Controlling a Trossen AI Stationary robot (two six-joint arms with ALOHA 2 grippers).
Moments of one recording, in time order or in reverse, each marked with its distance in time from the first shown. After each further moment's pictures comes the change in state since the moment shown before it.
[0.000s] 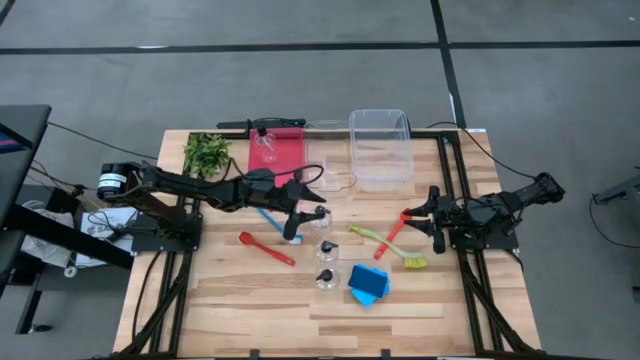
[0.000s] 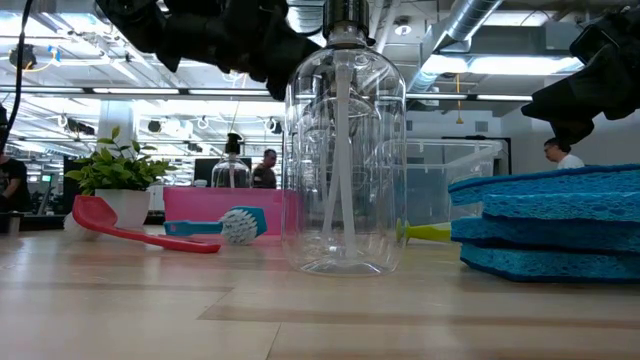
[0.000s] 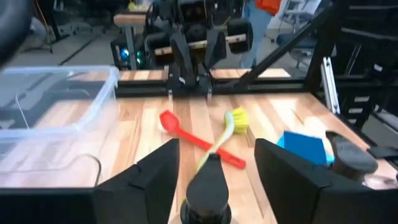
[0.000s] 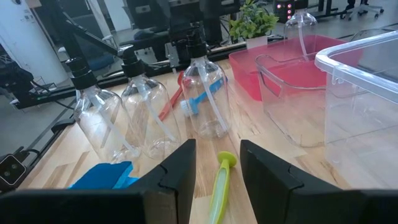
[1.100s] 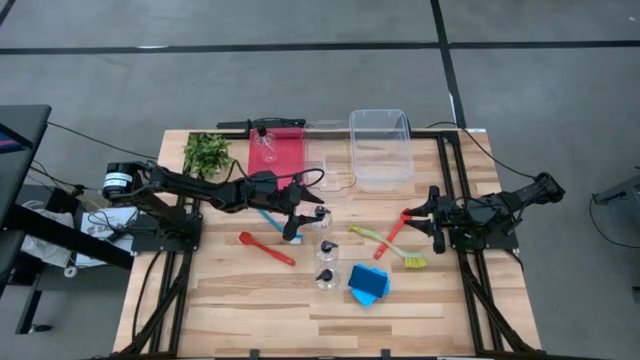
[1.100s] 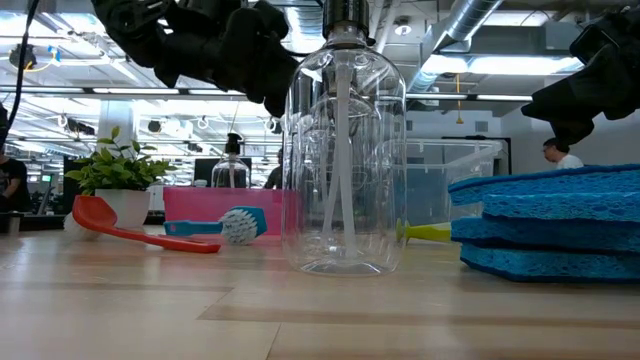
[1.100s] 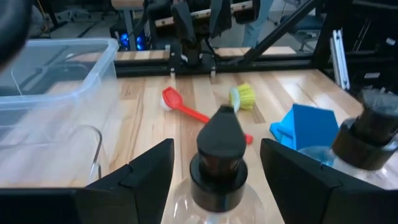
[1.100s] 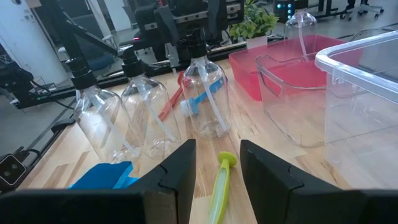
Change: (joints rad) left arm 0.018 0.045 -0.046 0.048 0.011 0.035; right arm 0.000 0.000 0.000 0.000 0.000 0.000
